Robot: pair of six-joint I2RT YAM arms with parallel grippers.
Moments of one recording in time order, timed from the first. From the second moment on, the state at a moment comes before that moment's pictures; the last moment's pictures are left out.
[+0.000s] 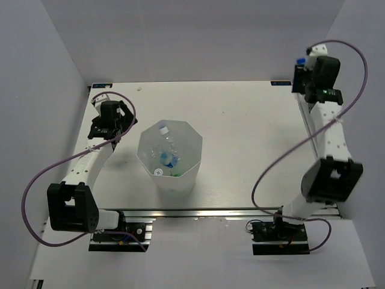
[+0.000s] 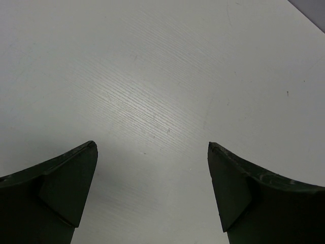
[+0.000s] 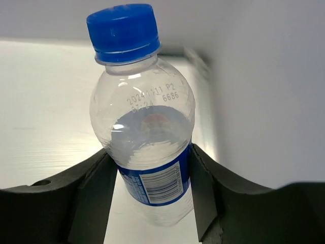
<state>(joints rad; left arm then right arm) -0.08 1.34 1.01 -0.28 -0.30 -0.55 -0.15 1.68 1.63 -0.44 0.08 -0.19</state>
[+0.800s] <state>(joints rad) -0.08 1.30 1.00 -0.29 -0.29 -0.57 0.81 1.49 1.74 -0.72 -0.67 -0.34</state>
